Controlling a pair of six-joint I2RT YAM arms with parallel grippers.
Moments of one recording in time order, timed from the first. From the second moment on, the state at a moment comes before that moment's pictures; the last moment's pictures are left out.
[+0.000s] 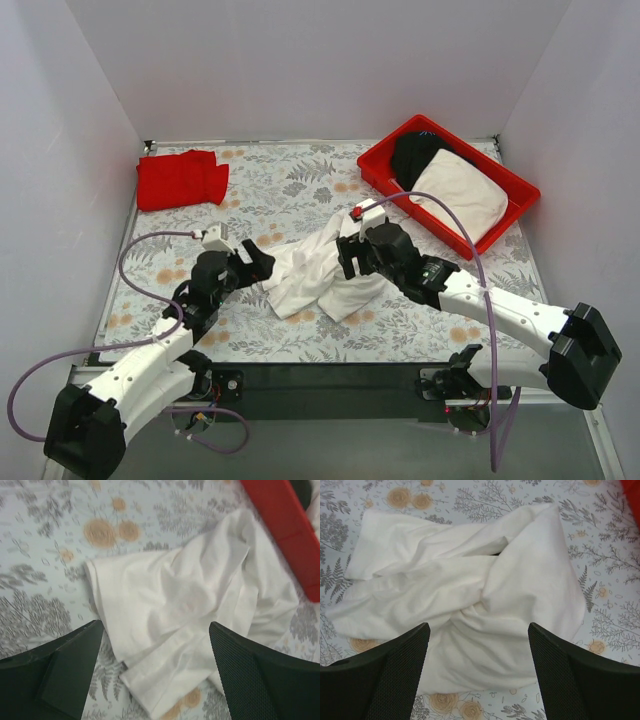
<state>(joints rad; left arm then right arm) -0.42 0.82 0.37 0.07 -0.10 -0.63 0.88 1.19 0.80 -0.11 0.24 0.20</state>
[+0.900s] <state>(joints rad) -0.69 0.88 0.25 -0.07 -0.16 -0.84 1.00 1.19 0.64 -0.09 0.19 0.30</state>
